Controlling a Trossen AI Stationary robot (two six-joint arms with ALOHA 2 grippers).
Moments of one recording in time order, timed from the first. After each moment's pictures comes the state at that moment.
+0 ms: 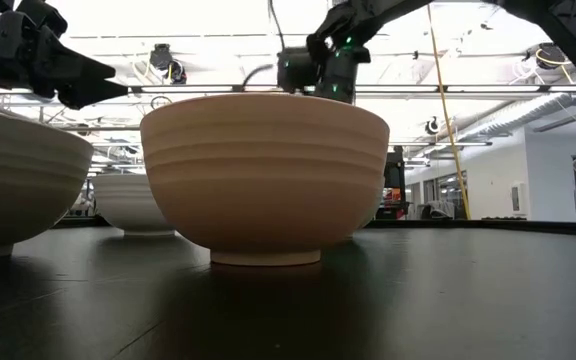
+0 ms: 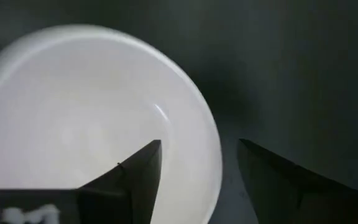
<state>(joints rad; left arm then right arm) 0.21 0.01 0.19 -0.25 0.00 0.05 -0.38 2.03 1.76 -1.10 -0.17 -0.16</state>
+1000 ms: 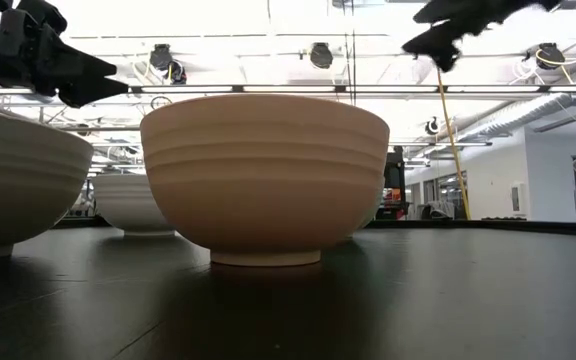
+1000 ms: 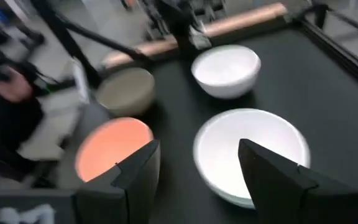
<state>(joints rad) 0.21 0.01 0.19 -0.22 -0.01 0.05 -0.27 0.79 0.76 -0.37 -0.35 0.18</state>
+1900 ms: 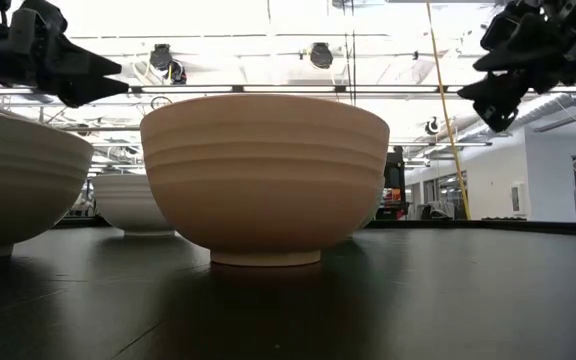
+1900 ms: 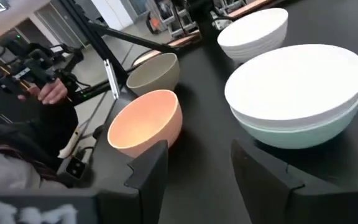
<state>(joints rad) 0.21 0.01 0.19 -0.20 -0.08 0.02 -0.17 0.39 0.26 -0.15 -0.34 0.41</state>
